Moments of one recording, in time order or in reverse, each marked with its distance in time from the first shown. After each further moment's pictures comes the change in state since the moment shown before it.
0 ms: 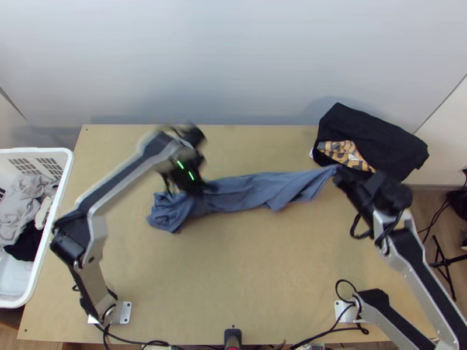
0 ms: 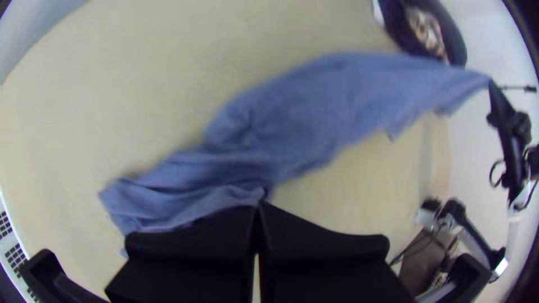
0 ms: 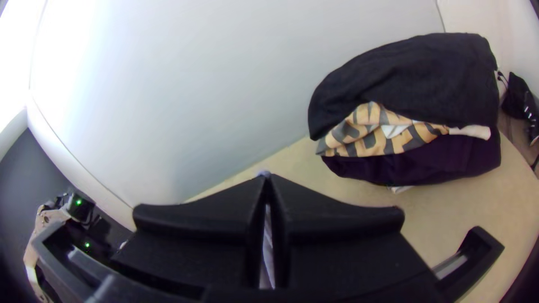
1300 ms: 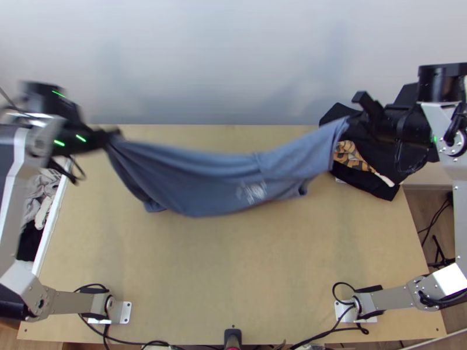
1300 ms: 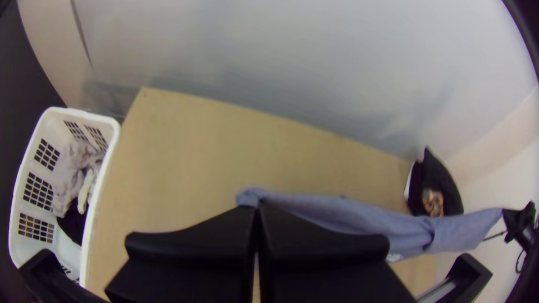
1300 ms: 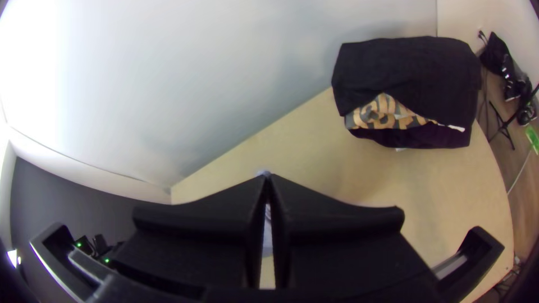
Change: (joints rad) left arm 0.457 -0.433 -0.005 0.072 -0.172 -0.094; right arm 0.040 0.590 1.473 -1.289 -0.103 0.096
